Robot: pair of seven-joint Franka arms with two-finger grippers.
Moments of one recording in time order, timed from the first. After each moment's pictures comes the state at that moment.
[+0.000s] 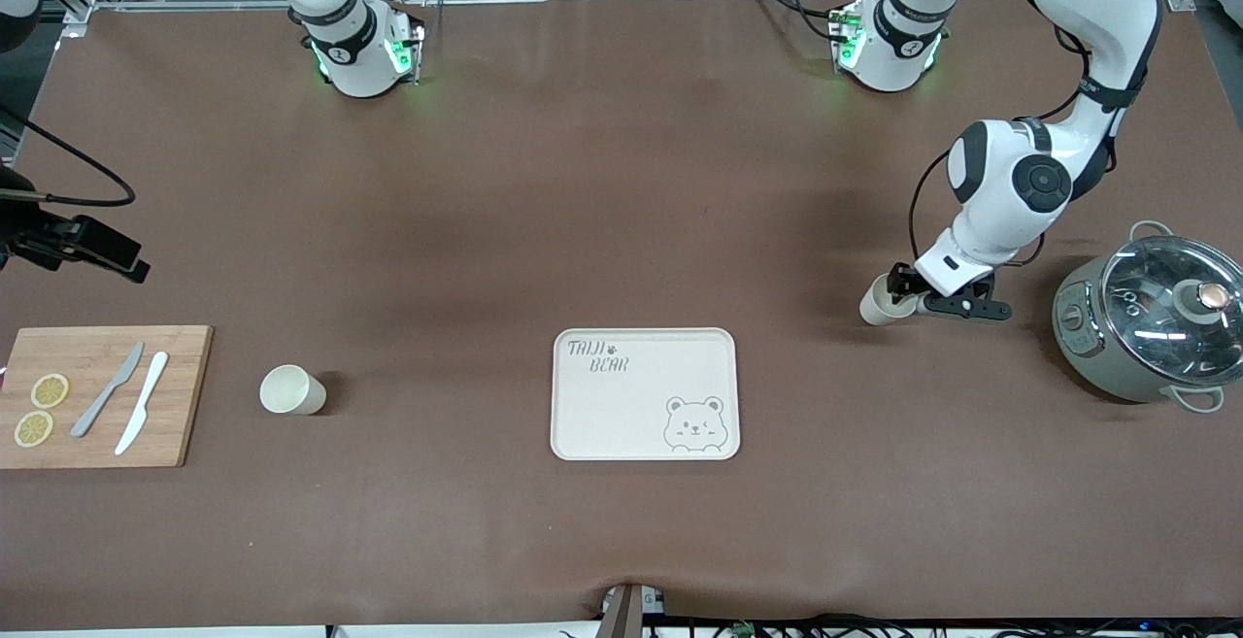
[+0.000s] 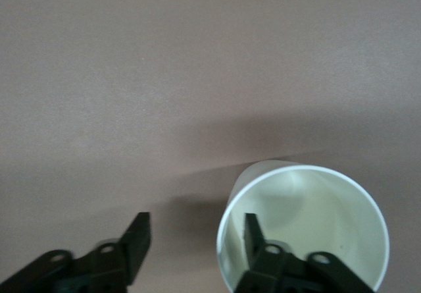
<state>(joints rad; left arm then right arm) 0.00 0.27 -0.08 -2.38 0.02 2.75 0.06 -0.09 0.19 0.12 -1.33 -0.04 1.58 0.18</state>
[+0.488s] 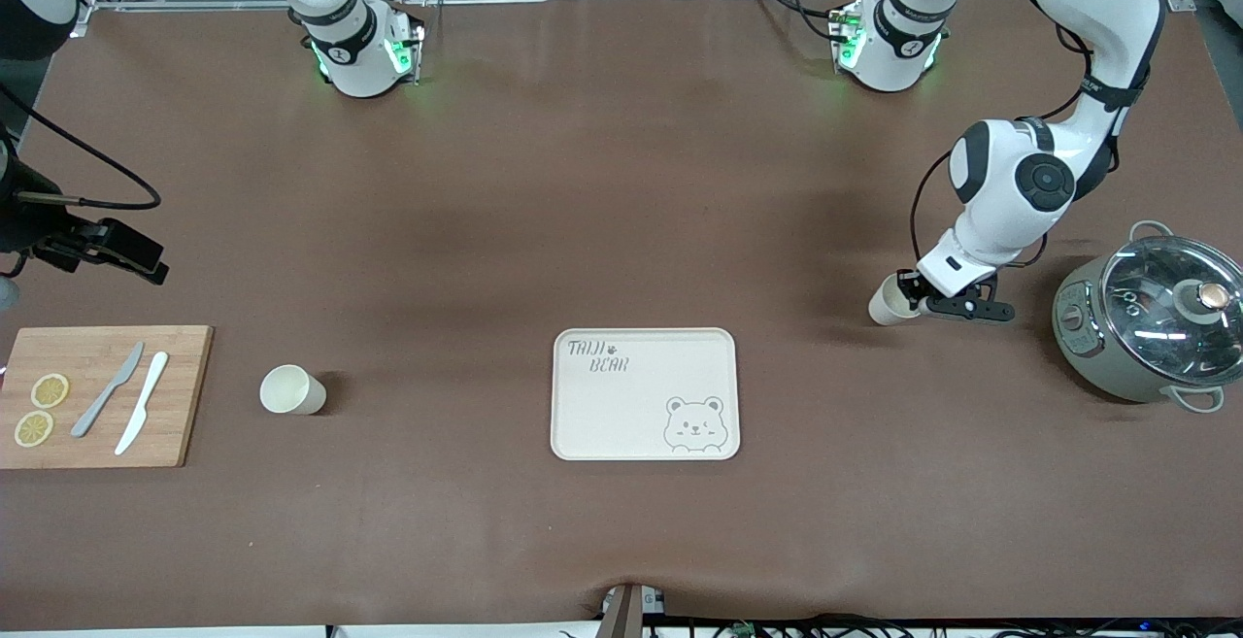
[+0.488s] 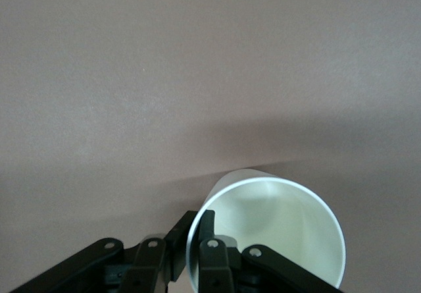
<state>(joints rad) 0.00 0.27 -0.08 -2.37 0.02 2.75 0.05 0.03 0.19 0.00 -1.33 -0.04 1.58 0.19</state>
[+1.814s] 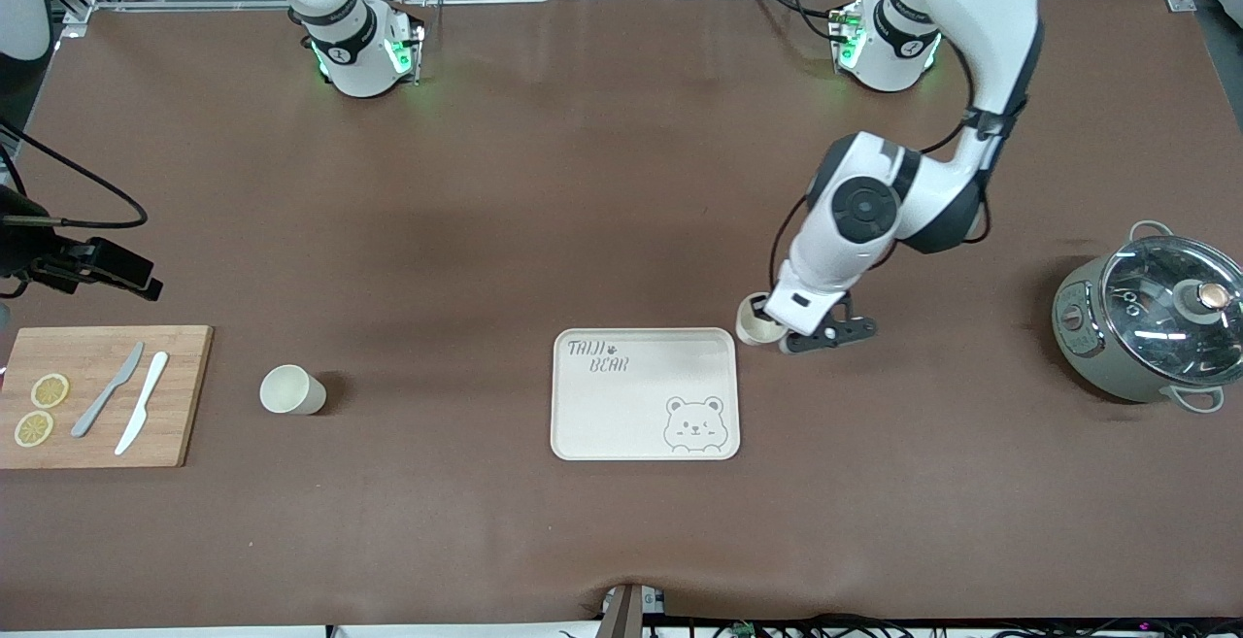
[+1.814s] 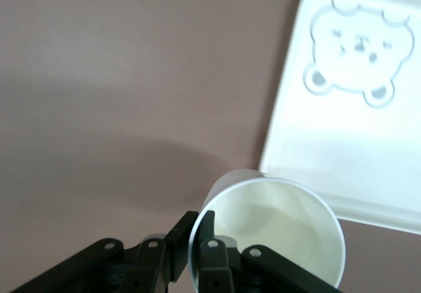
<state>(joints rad) -0.42 0.44 -0.09 -1.89 0.03 2.36 -0.73 -0.01 0.23 -0.01 -1.33 0.04 1.62 0.02</state>
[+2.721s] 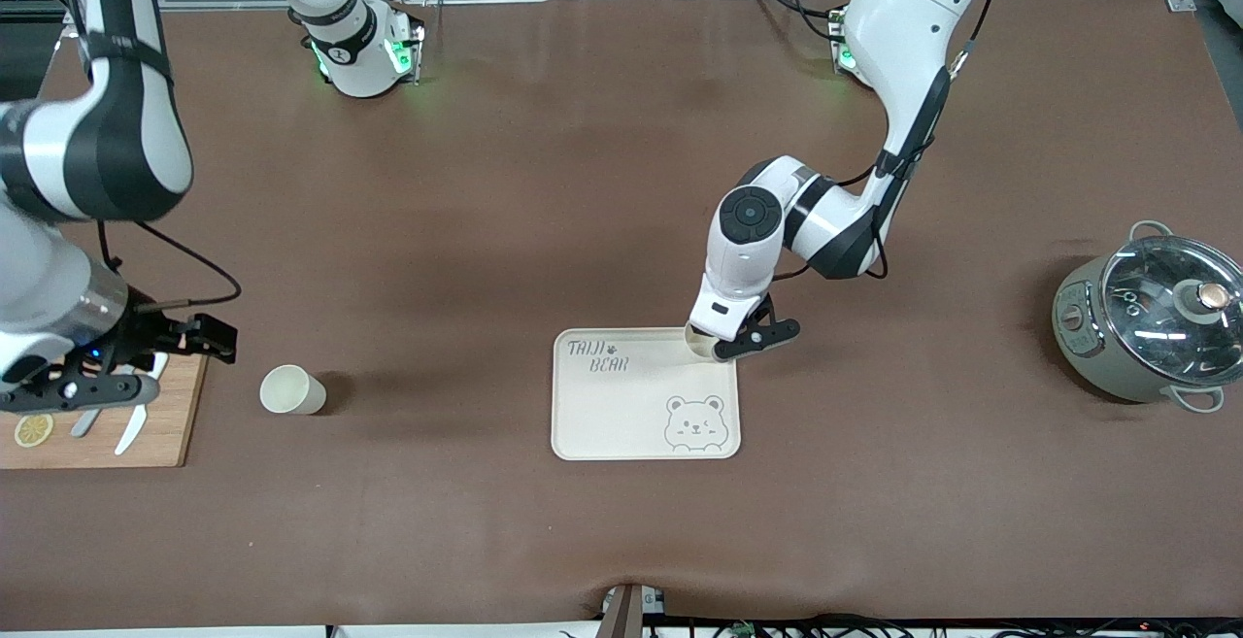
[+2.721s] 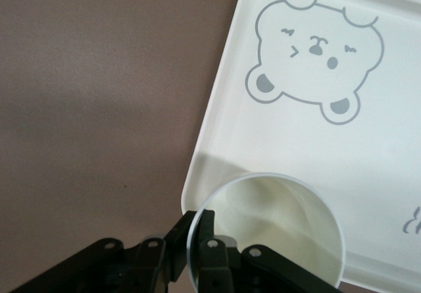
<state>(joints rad) -0.52 0.62 -0.09 -1.74 0.22 2.42 -1.04 0.03 0.40 -0.02 -1.43 -0.06 1.89 -0.11</state>
